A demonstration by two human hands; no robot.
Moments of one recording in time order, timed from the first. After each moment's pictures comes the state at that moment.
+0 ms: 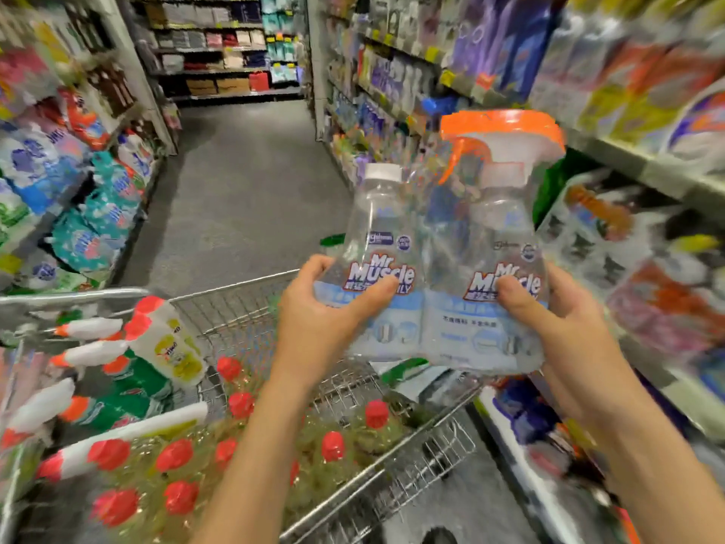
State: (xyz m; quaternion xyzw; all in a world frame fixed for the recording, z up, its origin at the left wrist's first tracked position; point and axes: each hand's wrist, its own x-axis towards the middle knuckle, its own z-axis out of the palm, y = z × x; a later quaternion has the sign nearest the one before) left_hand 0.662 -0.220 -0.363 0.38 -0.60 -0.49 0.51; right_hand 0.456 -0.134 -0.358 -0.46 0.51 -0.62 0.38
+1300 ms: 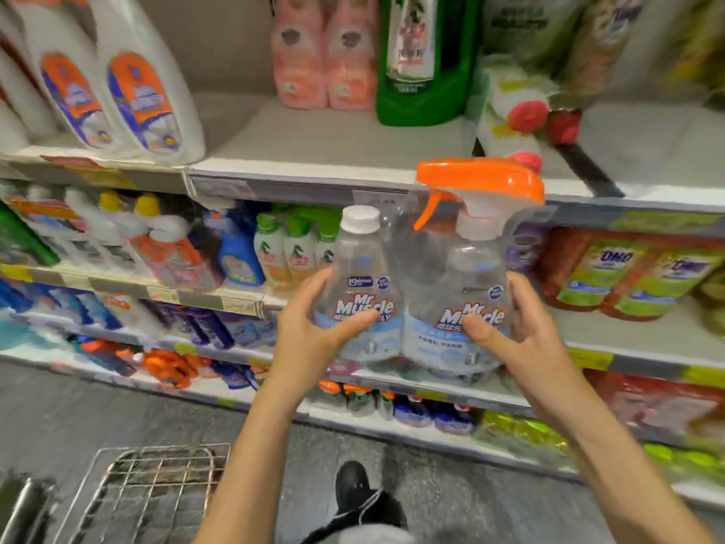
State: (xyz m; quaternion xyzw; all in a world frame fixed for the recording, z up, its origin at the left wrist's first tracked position) left_hand 0.214 0.146 -0.427 0.00 -0.79 -0.58 0.17; right_hand 0.192 0.378 -0.431 -0.18 0.68 -0.71 0.03
